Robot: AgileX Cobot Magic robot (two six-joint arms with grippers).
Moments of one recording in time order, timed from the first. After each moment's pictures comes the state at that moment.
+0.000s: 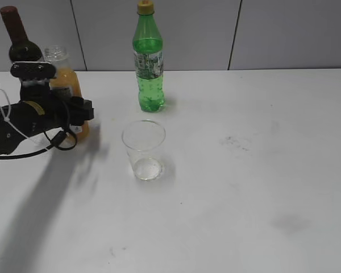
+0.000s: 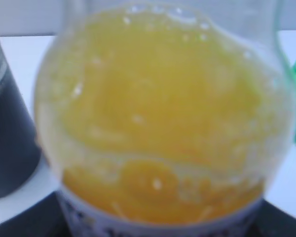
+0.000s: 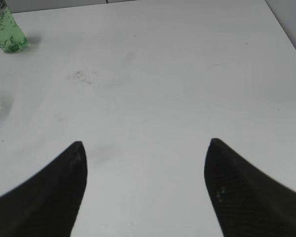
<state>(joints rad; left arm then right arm) -0.30 2.04 -0.86 -0.06 -0.62 -0.03 0.05 -0.01 -0.50 0.03 1.03 0.01</state>
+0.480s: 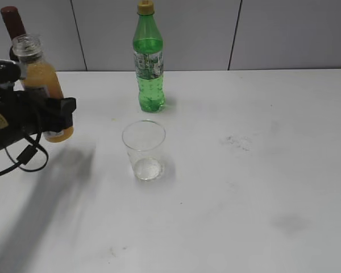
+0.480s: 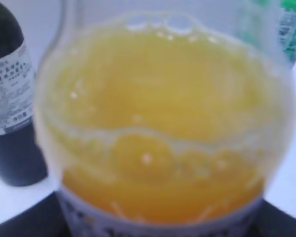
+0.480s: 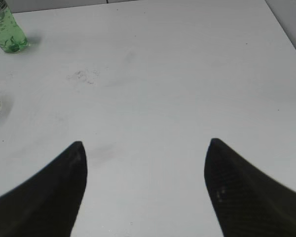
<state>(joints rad) -0.30 1.78 -0.58 0.00 -0.77 -0.02 0.05 -0.01 -0.50 0.03 1.03 0.01</state>
